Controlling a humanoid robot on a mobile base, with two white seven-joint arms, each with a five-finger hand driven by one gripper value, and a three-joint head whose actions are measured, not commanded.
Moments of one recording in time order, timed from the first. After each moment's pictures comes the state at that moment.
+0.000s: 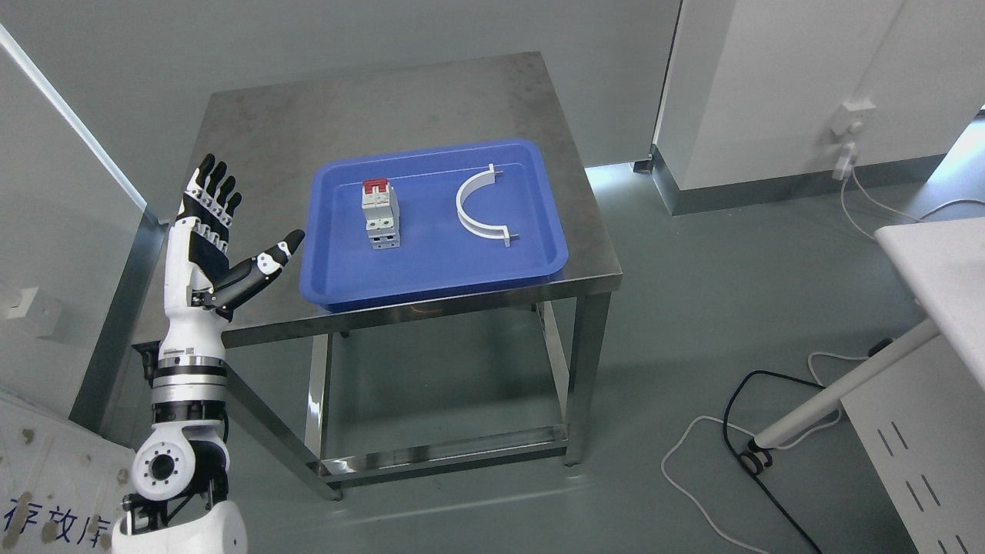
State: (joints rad) left arm -0.34 0.00 0.23 -1.67 0.05 -0.08 -0.16; right arm 0.04 0.00 -0.04 -0.16 -0.04 0.05 0.00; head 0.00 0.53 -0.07
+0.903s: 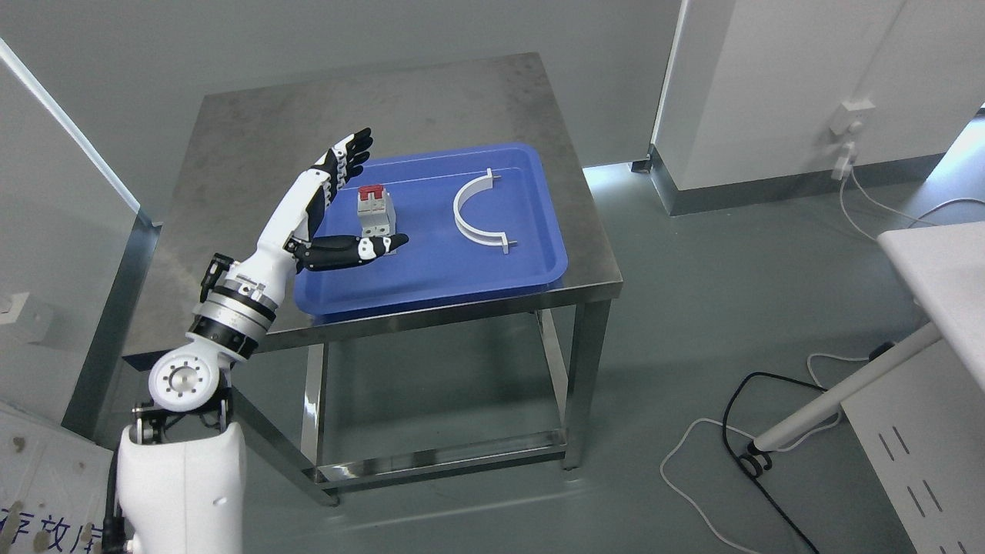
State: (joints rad) left arm -0.58 0.06 0.13 -1.57 -0.27 -0.01 -0.61; right arm 0.04 0.00 -0.04 -0.16 -0.04 0.05 -0.01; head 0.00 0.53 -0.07
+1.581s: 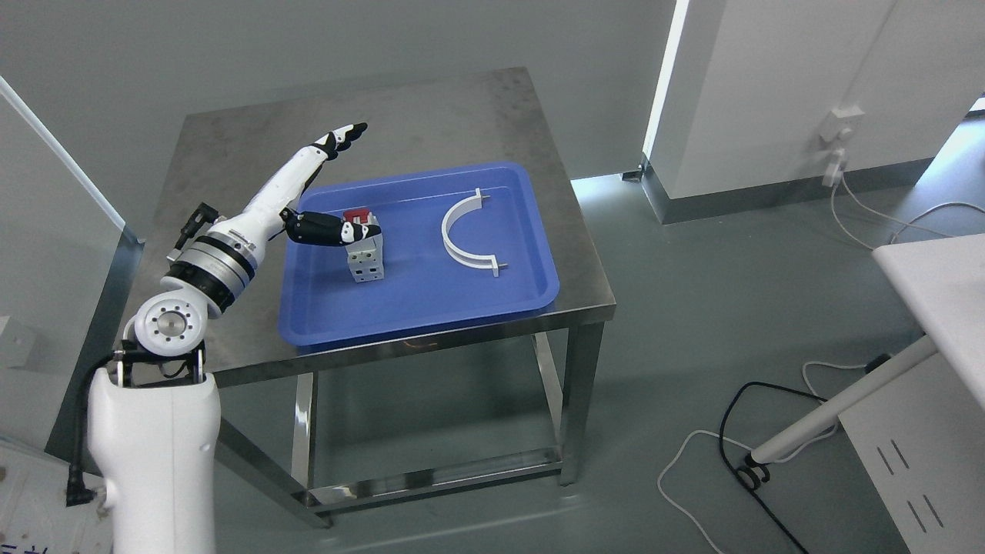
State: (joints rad) left arm -0.66 0.11 0.14 -1.51 -0.53 -0.02 -0.66; right arm 0.04 0.00 -0.04 -0.16 -0.04 0.05 0.00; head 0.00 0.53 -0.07
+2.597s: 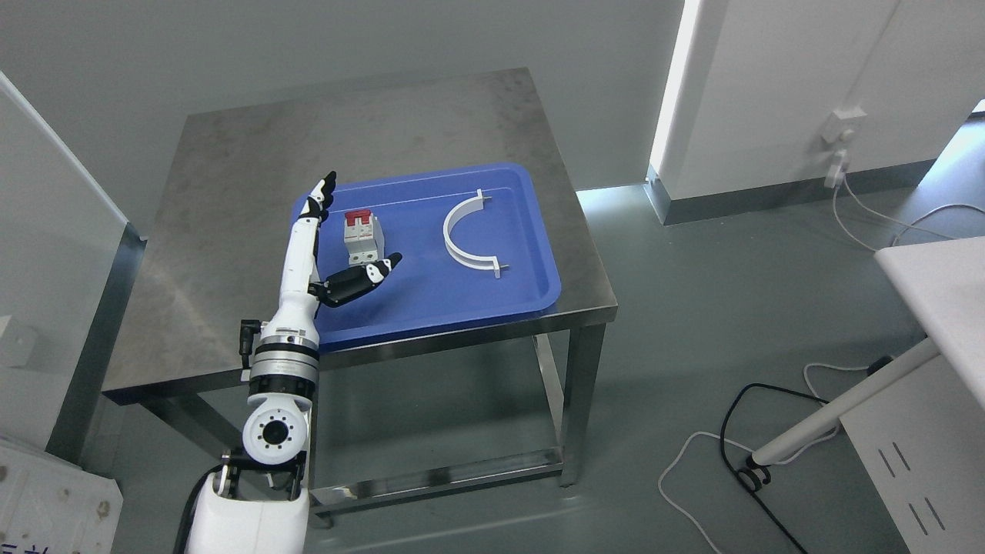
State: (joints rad) left arm -0.38 0.02 -0.08 -1.65 -0.31 0.15 0.02; right arm 0.04 0.00 -0.04 -0.16 -0.04 0.05 0.00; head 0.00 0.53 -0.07
